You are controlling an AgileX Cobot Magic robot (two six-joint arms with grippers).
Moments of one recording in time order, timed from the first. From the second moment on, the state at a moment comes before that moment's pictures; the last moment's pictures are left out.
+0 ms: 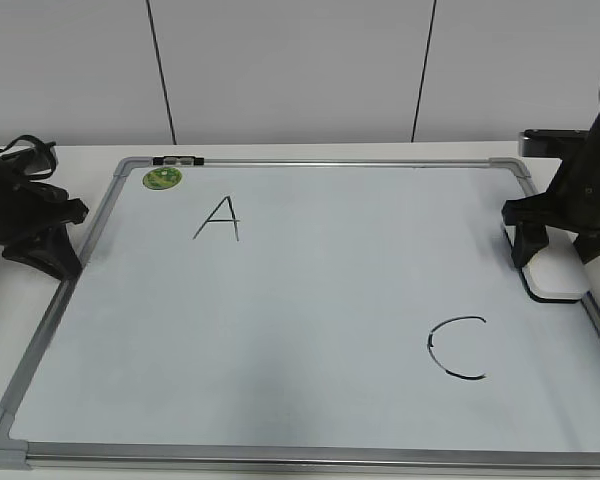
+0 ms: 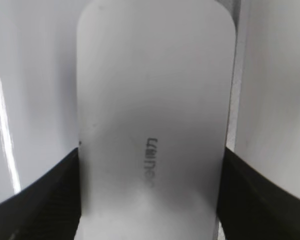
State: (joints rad) left arm 0.05 2.17 -1.48 -0.40 0.93 0.31; right arm -0.02 2.06 -1.43 0.02 0.86 -0.02
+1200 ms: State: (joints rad) left arm 0.05 2.10 -1.74 -0.36 1.18 0.28; right arm -0.02 1.69 -1.54 0.03 1.18 -0.08
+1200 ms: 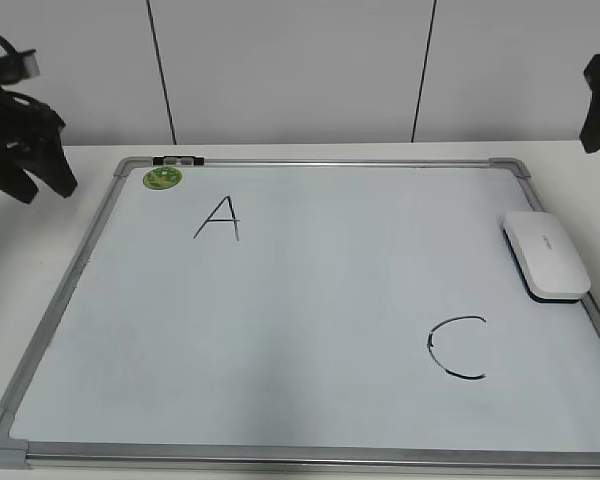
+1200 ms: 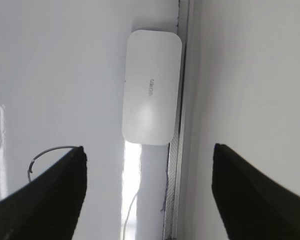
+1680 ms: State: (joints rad) left arm 0.05 1.63 -1.66 -0.25 1.23 0.18; right arm -0.02 1.37 -1.50 0.06 1.24 -0.13
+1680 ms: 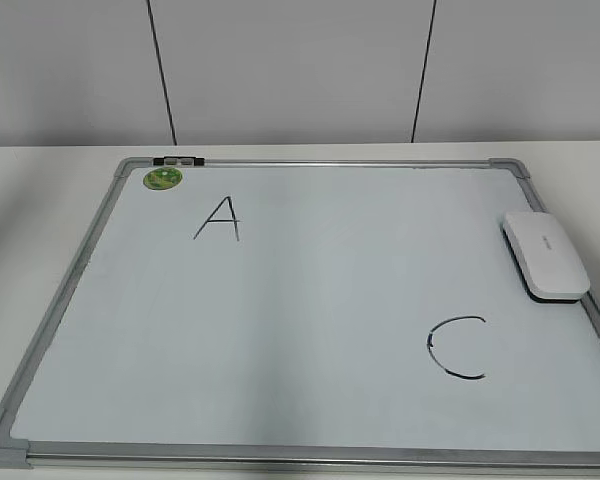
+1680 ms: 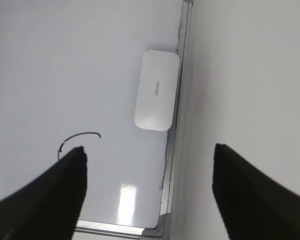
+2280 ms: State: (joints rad) left arm 0.02 0.94 -1.12 -0.21 1.23 0.14; right arm -0.02 0.83 -1.13 0.06 1.25 -0.13
